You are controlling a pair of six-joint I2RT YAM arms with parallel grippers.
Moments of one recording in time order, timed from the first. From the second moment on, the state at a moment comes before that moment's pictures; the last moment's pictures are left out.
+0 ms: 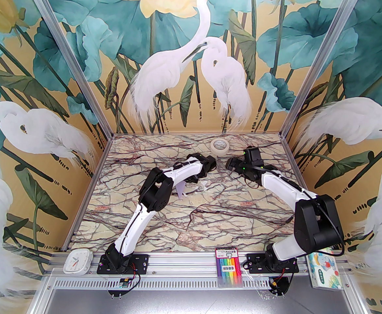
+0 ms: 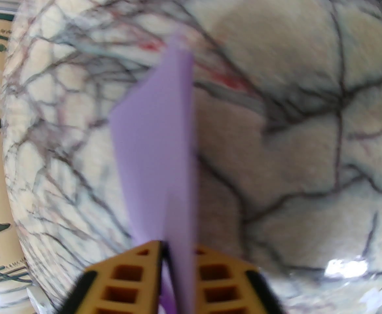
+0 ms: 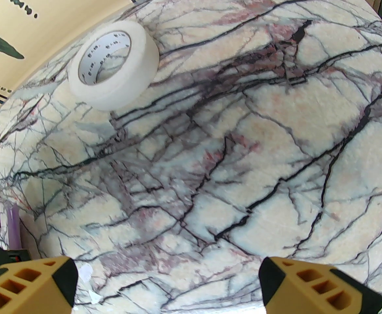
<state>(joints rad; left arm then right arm) -0.76 2.47 2.08 -1.29 -0.62 -0.71 0.23 1.52 0.95 -0.30 -0.04 0.58</state>
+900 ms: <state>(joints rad) -0.54 1.77 1.20 -0.62 0.09 -0.71 0.48 1.78 1.05 -0.13 -0.42 0.64</state>
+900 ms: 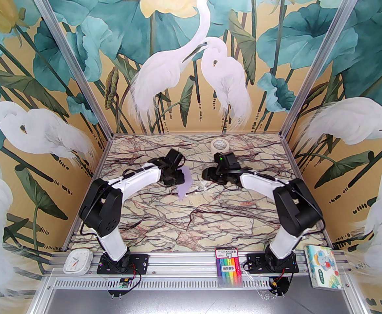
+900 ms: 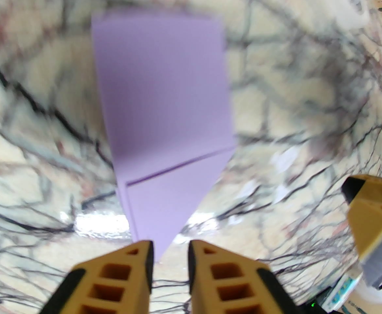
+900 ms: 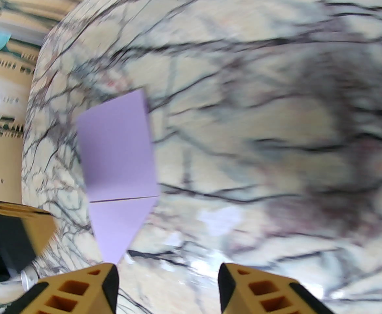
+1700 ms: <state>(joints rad) -0.50 1.86 1.11 -0.42 0.16 -0.73 0.53 2.01 1.20 -0.12 -0.56 0.72</state>
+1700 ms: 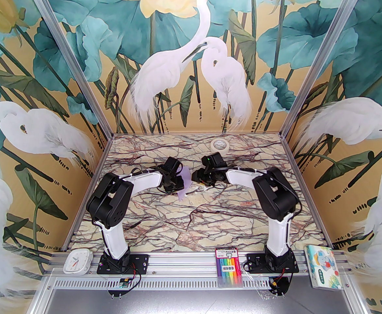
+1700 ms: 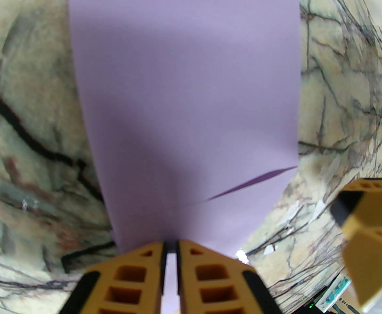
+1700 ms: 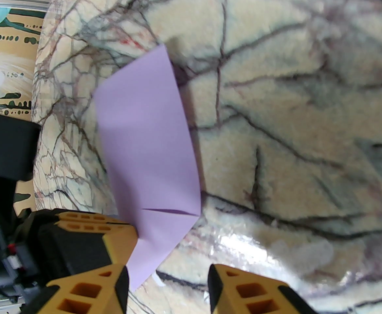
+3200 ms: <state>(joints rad) -0.45 1.76 0.99 -0.28 0.26 -0.75 0.62 2.17 1.38 -0.19 -0.53 0.77</state>
